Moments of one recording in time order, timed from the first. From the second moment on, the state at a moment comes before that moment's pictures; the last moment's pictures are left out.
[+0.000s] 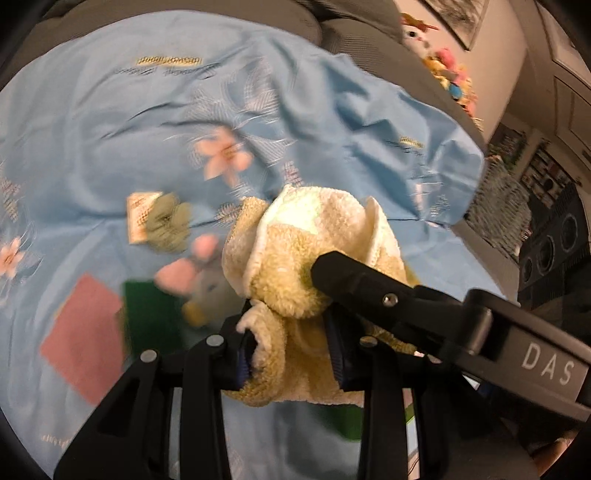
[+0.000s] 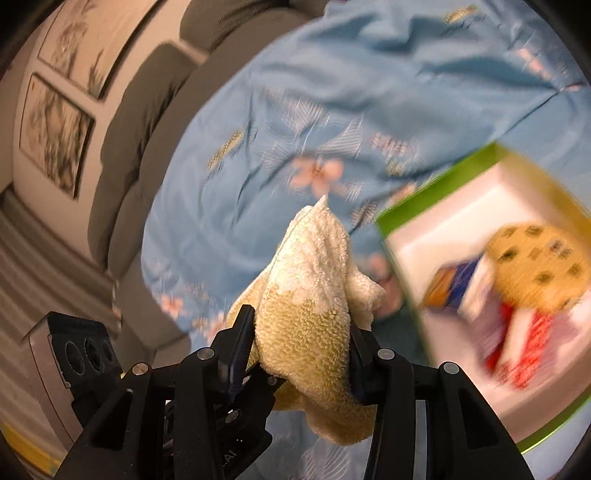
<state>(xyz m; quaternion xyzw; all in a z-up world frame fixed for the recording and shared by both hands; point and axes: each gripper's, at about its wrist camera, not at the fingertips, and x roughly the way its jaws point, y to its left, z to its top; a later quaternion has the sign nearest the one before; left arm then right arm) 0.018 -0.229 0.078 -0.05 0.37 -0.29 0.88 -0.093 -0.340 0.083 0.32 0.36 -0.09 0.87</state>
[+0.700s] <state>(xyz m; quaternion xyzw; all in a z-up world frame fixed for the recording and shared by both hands) 0.076 -0.356 -0.002 0.07 0.46 -0.30 0.83 -0.089 -0.475 0.019 0.32 0.39 -0.33 0.80</state>
